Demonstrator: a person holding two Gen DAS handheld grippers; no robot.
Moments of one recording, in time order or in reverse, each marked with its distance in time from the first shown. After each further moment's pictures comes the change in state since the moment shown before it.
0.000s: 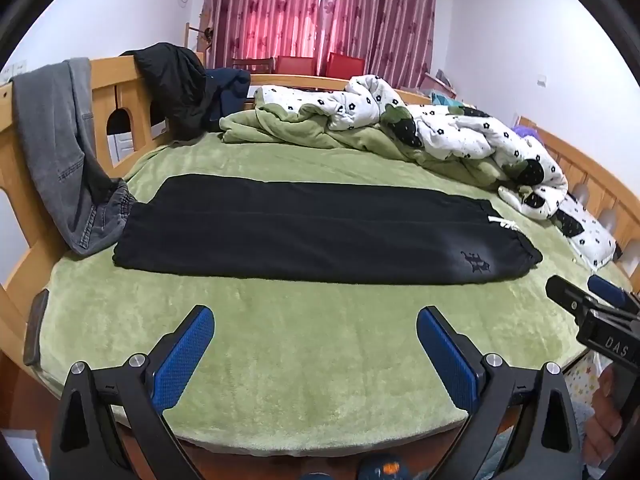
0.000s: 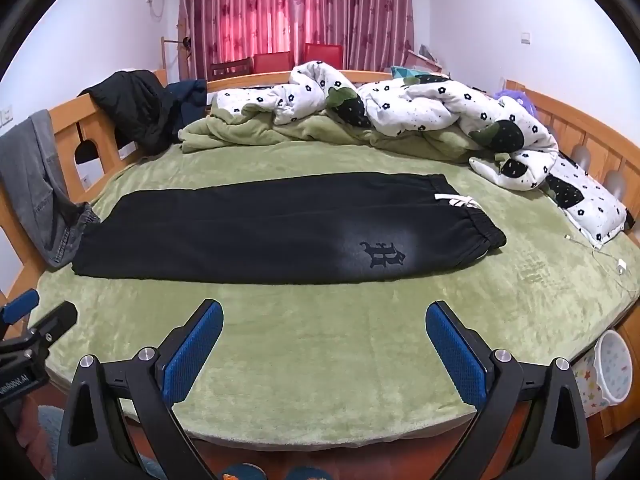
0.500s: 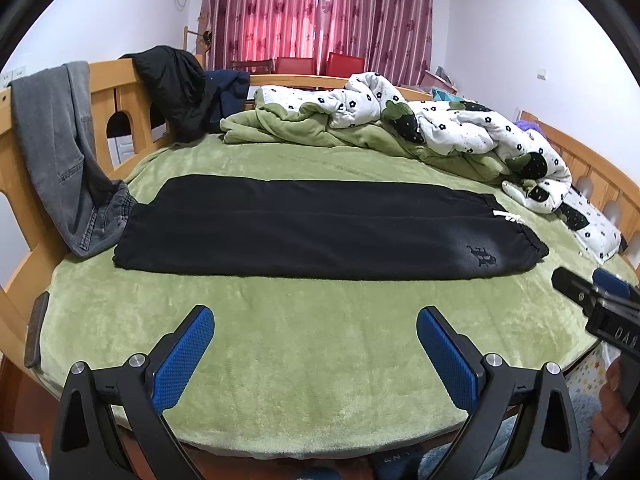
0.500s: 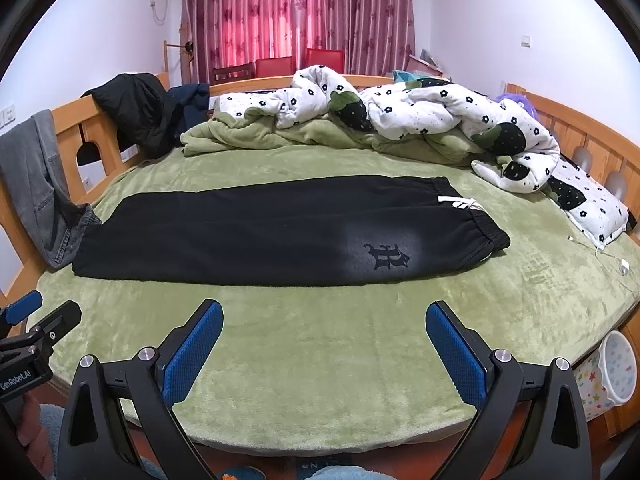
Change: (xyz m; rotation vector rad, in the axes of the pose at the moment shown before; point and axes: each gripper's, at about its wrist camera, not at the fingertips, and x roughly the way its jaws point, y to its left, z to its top) left arm 0.010 -0.007 -0.006 0.045 -0.003 0.031; right arm 0.004 -0.004 -0.006 0.013 -0.020 0.021
